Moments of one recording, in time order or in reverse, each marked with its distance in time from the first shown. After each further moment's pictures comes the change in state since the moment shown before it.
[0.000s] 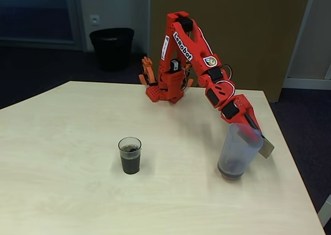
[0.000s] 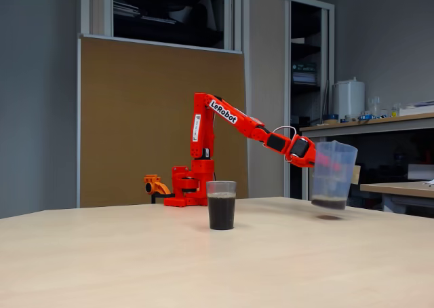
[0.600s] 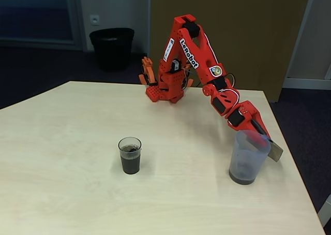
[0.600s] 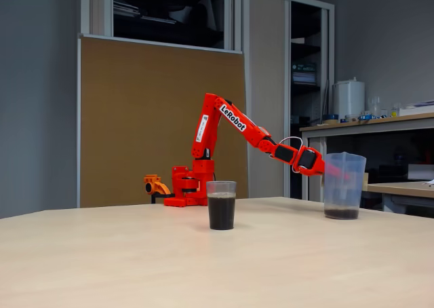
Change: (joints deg) arm -3.0 -9.4 -2.3 -11.1 7.4
